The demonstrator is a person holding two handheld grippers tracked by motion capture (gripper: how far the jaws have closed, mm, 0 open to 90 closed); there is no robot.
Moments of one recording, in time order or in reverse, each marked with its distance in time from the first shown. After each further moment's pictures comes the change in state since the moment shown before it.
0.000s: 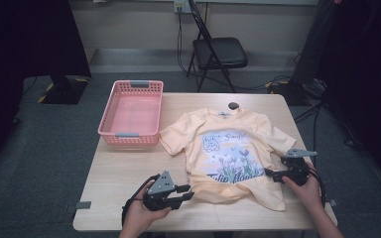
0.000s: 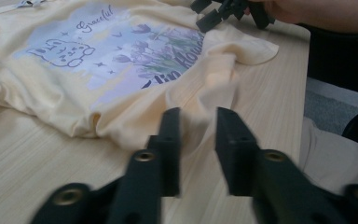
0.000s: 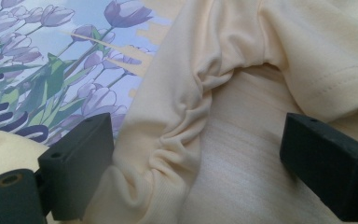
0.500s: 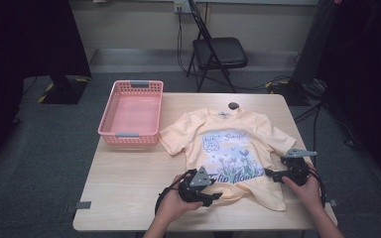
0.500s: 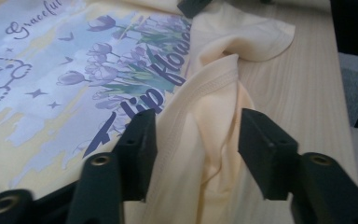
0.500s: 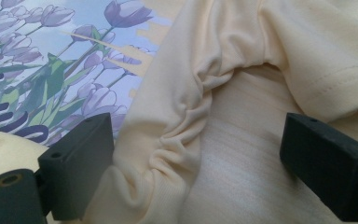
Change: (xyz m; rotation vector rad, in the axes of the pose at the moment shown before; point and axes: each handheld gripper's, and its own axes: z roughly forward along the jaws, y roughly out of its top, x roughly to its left) left arm -0.008 0.020 0.092 0.132 -0.097 0.092; right arm 0.000 0.000 0.000 0.000 0.000 0.000
